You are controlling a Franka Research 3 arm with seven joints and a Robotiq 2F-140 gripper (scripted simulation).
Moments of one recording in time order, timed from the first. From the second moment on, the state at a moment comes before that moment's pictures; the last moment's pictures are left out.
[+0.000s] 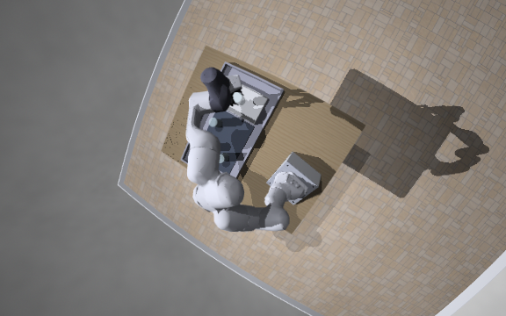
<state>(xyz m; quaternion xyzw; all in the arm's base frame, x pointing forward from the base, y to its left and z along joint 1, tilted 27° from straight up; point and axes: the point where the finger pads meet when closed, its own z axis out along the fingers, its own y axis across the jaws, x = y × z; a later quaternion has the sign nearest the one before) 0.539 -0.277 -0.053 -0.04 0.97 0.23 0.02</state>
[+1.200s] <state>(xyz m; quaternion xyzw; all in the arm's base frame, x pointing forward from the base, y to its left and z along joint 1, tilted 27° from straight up) 0.542 -0.259 -0.092 -0.04 0.97 0.23 0.02</state>
